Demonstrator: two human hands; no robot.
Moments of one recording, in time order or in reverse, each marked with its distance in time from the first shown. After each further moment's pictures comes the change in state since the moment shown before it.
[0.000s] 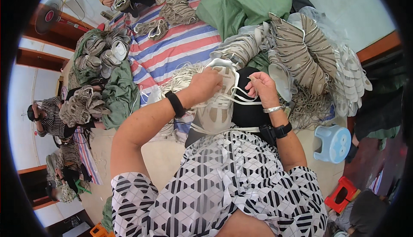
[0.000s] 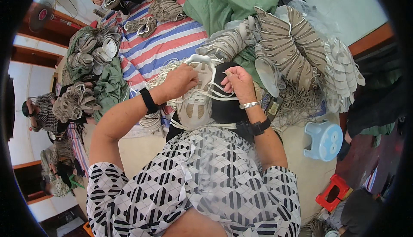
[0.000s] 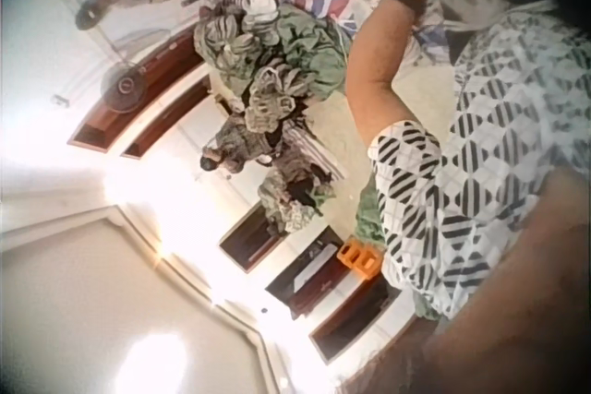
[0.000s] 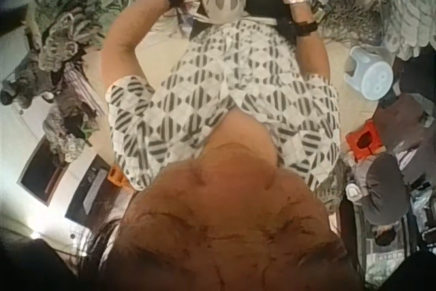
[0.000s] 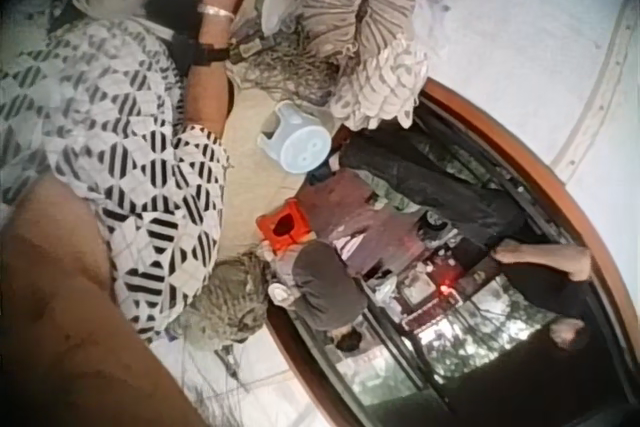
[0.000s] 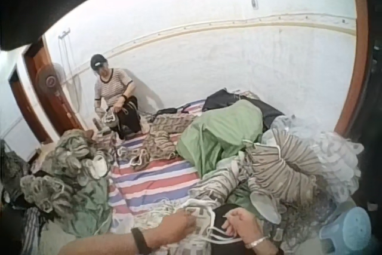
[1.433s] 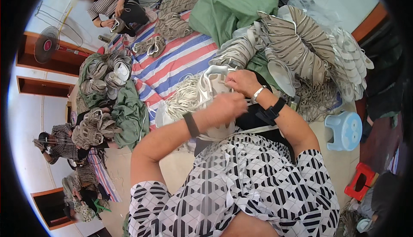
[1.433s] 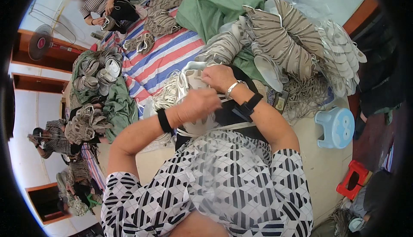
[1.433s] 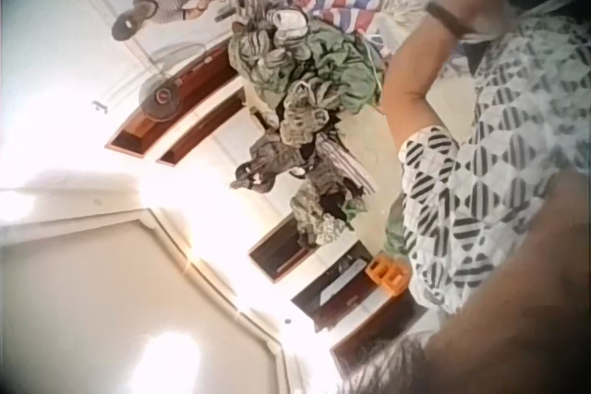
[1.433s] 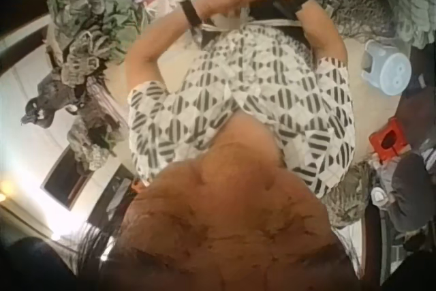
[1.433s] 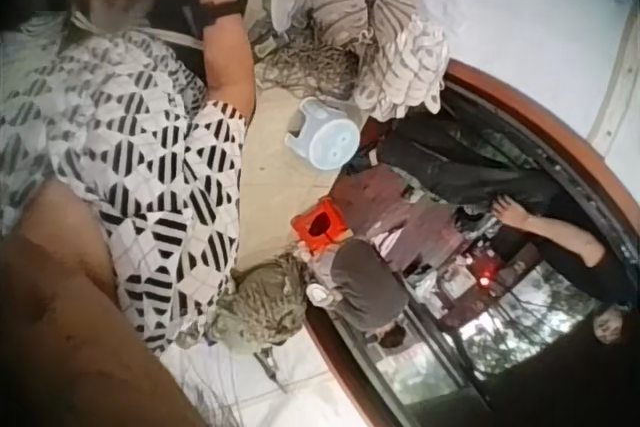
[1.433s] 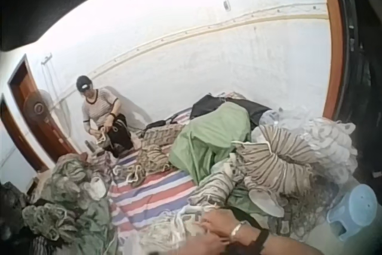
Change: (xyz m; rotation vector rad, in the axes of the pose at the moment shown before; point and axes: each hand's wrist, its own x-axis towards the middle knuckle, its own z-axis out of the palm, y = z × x) left_hand 0.002 0.064 0.016 -0.072 0.159 0.457; right_hand 0.044 -0.011 0.035 -1.117 -0.183 -0.341
